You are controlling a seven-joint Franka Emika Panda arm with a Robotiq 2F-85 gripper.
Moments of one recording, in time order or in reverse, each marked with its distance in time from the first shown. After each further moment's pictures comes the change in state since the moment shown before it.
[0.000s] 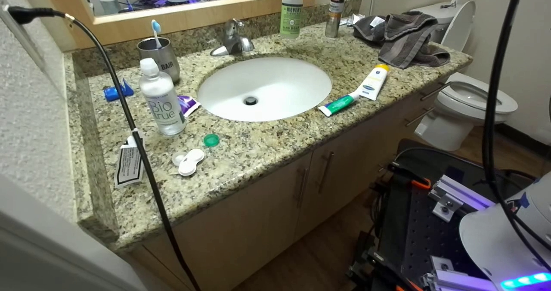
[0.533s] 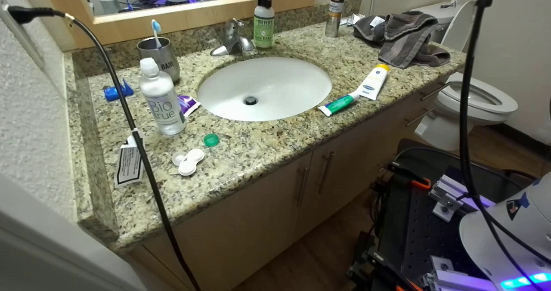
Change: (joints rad) arm 0.093 0.123 0.003 0.094 -0.033 0.162 0.158
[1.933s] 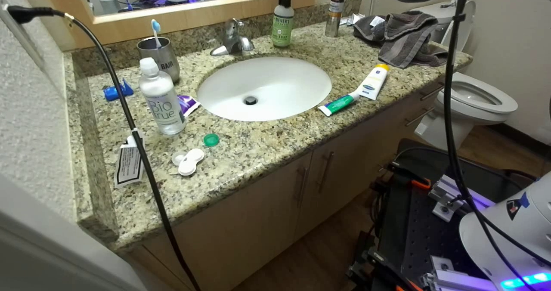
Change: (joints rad) arm -0.152 0.105 0.099 0.214 -0.050 -0.159 0.256
